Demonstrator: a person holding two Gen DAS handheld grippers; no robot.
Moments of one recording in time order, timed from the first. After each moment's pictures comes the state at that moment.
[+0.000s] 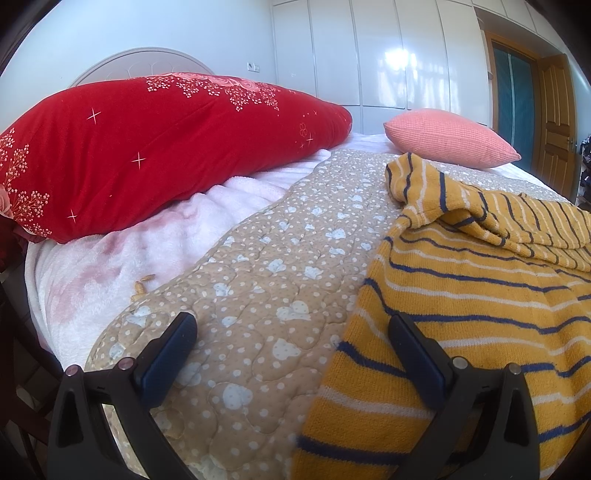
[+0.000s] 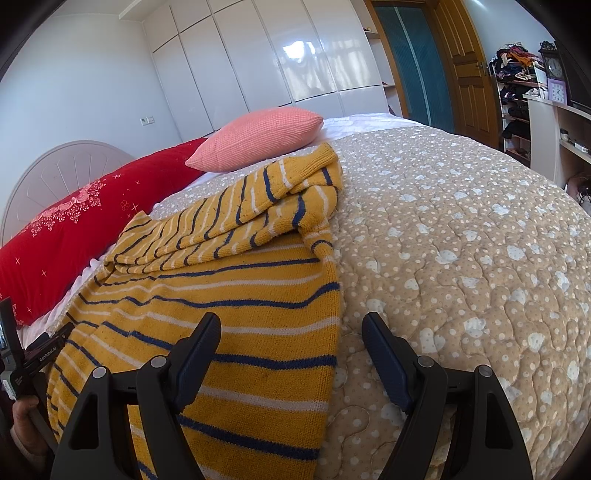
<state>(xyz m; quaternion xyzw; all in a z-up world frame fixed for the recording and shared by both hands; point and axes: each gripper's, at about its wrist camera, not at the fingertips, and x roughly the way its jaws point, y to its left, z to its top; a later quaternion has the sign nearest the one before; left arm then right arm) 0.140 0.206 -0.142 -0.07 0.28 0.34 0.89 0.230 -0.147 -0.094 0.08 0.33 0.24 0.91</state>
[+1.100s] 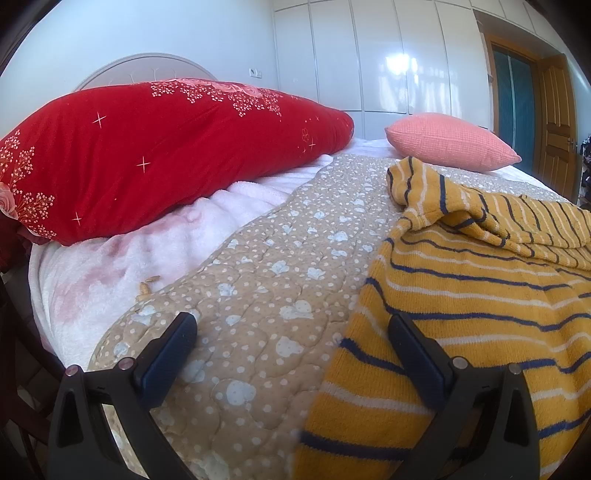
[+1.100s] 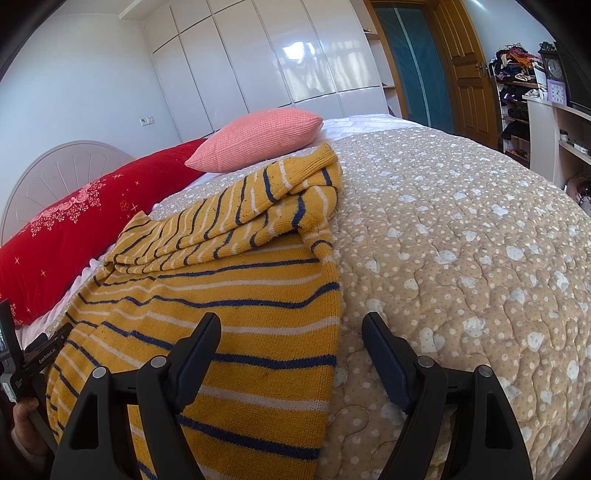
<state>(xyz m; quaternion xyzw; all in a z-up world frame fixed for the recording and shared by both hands) 0.136 0.204 -0.142 -0.06 0.27 0.35 0.90 0.230 -0.147 -0.095 0.08 0.33 0.24 0.91</state>
